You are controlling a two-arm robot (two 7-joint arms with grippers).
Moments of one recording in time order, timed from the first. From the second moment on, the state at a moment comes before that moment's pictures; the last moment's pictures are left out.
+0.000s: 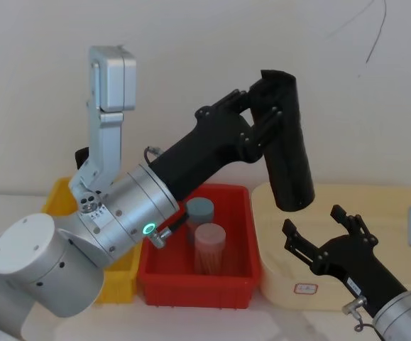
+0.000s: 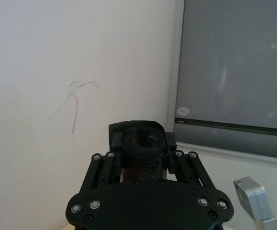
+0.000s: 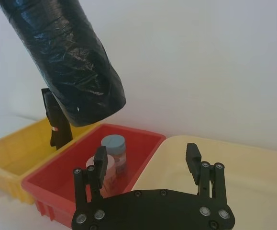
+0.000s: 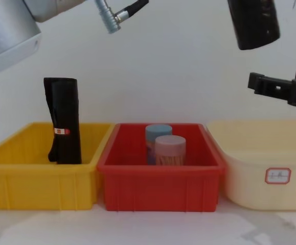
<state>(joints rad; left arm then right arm) -0.44 0.16 0.42 -1.76 -0.64 0.10 -0.47 0.02 0.33 -0.21 -1.86 0.34 0.11 0.18</state>
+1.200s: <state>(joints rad) -0.44 0.17 0.41 -1.75 -0.63 0.07 -0.44 0.04 0.38 -0.23 -1.92 0.26 0.12 0.25</state>
